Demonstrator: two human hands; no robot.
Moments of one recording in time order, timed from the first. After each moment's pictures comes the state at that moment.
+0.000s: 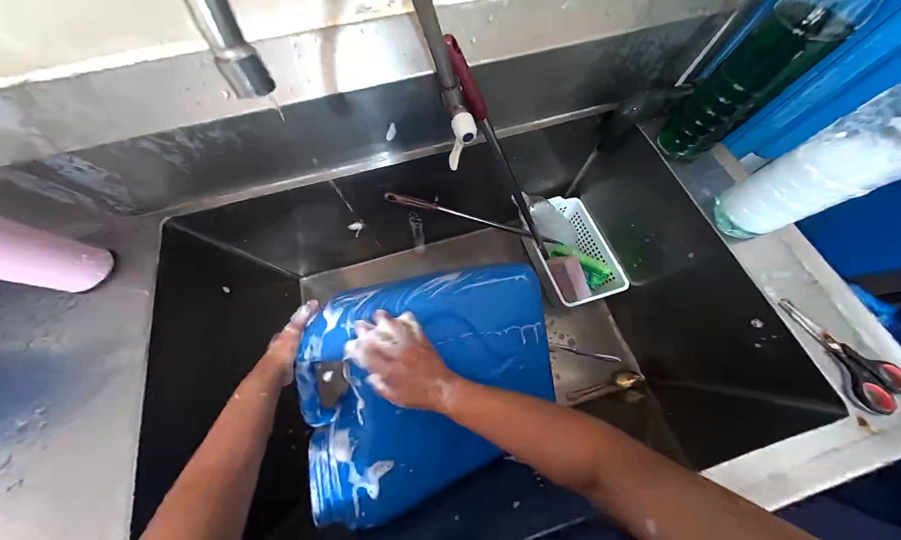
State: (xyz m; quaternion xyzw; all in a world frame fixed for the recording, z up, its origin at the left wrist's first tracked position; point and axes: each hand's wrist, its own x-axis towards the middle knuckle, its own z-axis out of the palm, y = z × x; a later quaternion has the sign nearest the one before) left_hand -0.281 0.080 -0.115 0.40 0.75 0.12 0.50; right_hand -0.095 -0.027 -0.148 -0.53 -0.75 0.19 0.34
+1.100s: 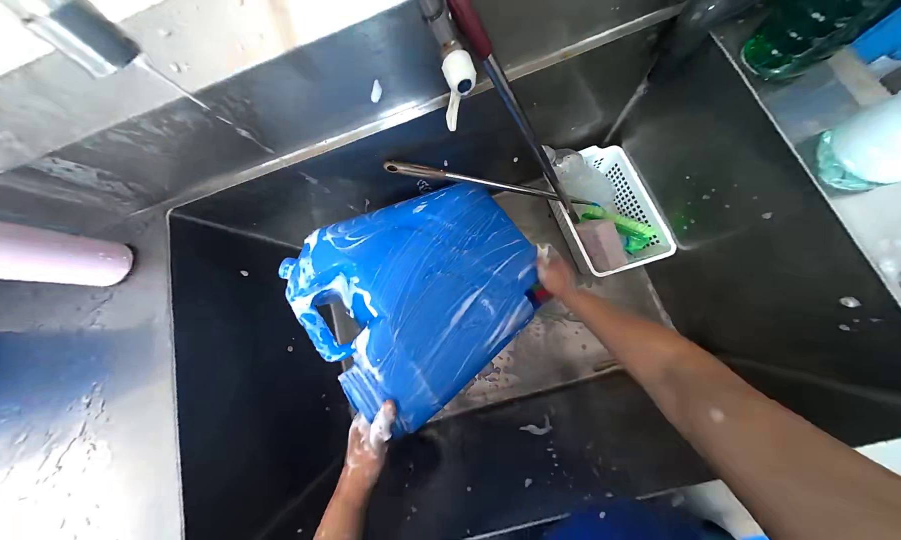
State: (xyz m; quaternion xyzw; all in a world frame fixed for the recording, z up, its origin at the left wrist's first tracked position) left_hand -0.238 -0.103 -0.112 0.49 0.70 0.25 0.46; right_hand 0.103 -0.009 -0.281 -0.75 -0.48 0.43 0.17
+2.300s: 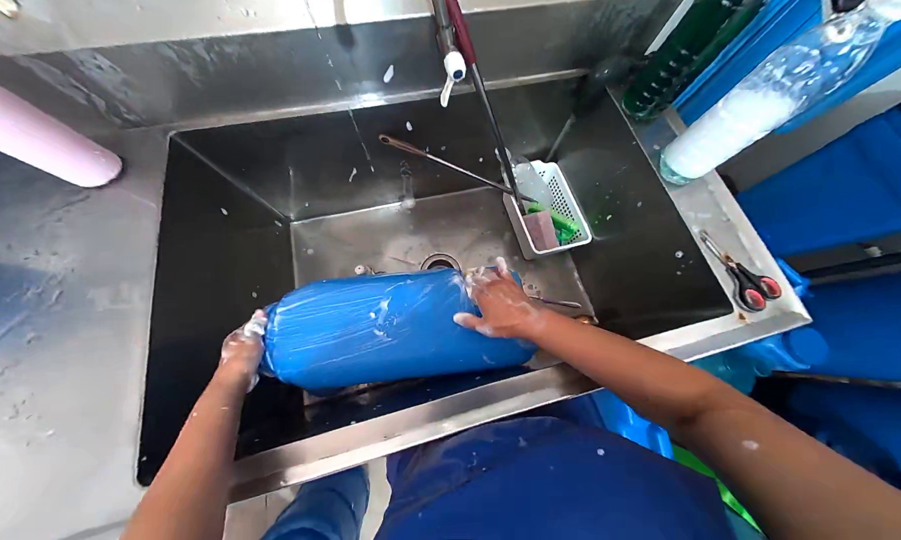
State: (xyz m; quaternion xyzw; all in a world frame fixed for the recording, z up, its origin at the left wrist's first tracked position) left_hand -0.351 -0.057 -0.106 0.42 0.79 0.18 0.40; right_hand 0.032 -0.123 -0.100 -0.58 -0.72 0.37 -0.04
